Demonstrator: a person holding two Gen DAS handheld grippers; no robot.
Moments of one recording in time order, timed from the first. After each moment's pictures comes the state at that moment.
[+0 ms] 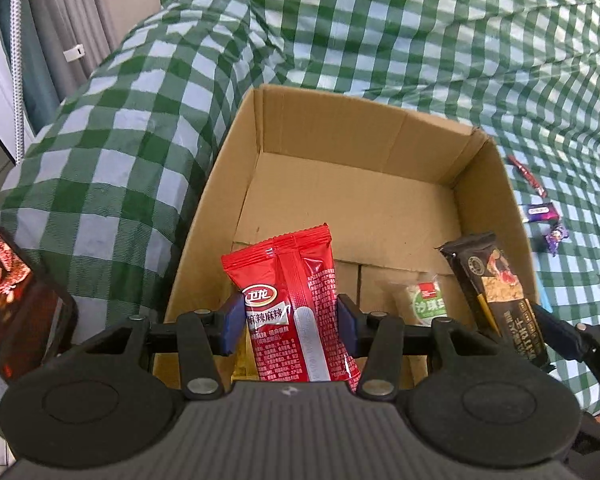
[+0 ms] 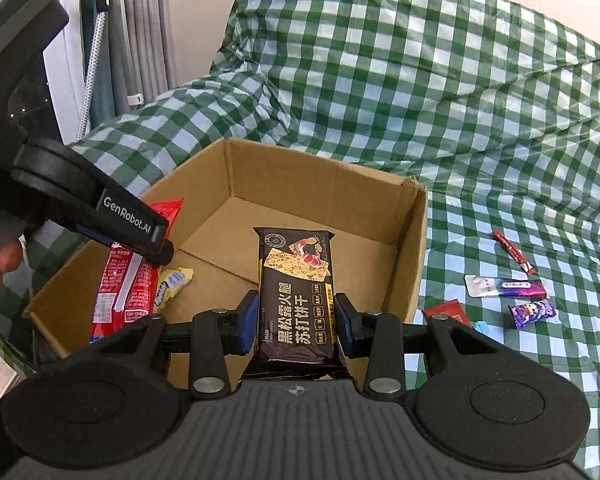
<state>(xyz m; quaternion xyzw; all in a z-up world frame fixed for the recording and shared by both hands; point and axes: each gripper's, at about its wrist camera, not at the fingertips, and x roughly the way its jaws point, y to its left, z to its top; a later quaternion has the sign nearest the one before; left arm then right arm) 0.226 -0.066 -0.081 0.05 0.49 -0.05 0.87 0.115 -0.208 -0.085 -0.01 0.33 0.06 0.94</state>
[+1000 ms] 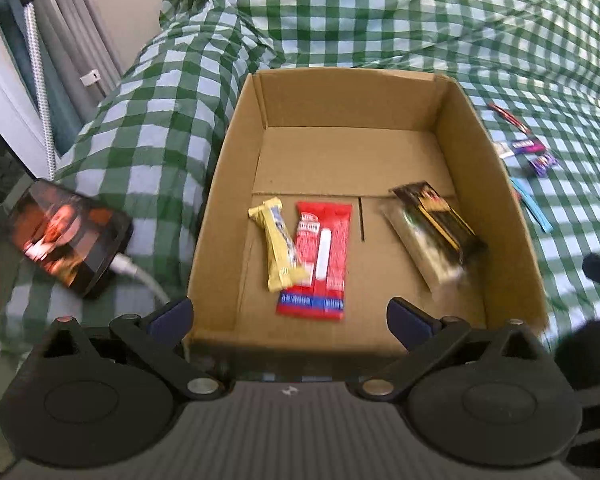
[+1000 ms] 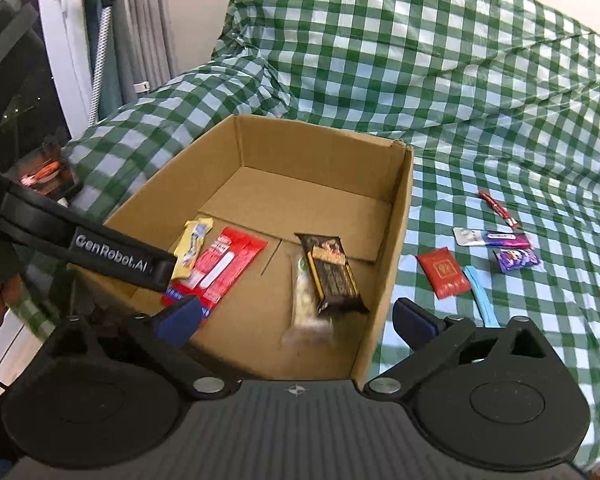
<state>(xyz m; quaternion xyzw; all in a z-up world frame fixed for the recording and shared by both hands) 0.112 -0.066 -0.063 0.13 0.46 -0.05 0.88 0.028 -0.205 -0.068 0.01 0.35 0.05 0.94</state>
